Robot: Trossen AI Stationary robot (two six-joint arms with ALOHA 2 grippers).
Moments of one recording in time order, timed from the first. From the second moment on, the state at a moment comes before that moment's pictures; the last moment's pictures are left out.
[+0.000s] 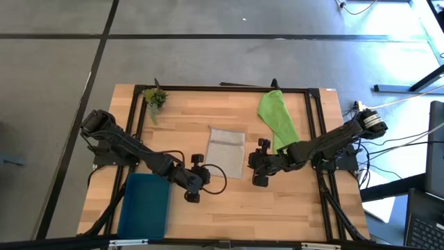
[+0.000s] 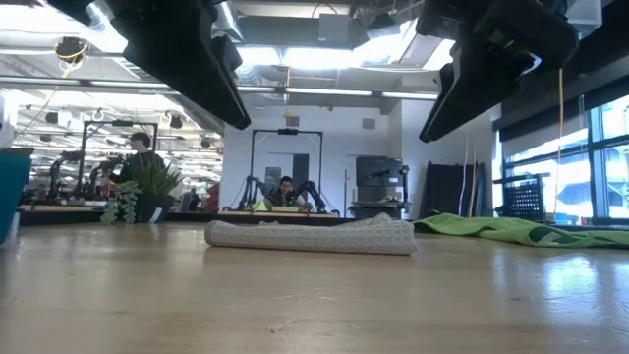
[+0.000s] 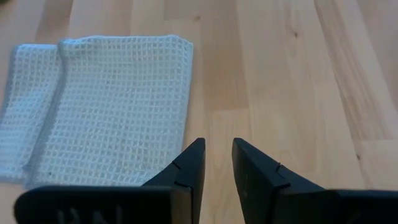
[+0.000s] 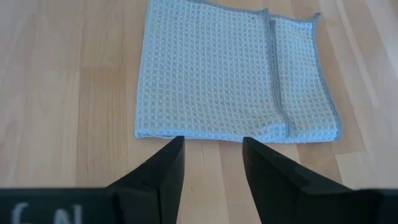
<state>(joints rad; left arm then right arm) -0.46 1.61 1.02 -0.34 -0.36 -0.28 0.35 1.48 0.93 -0.44 0.39 0.31</state>
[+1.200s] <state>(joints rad) -0.47 1.66 1.02 -0.55 -0.41 -0.17 0.38 1.74 0.92 -0.09 0.27 -0.14</state>
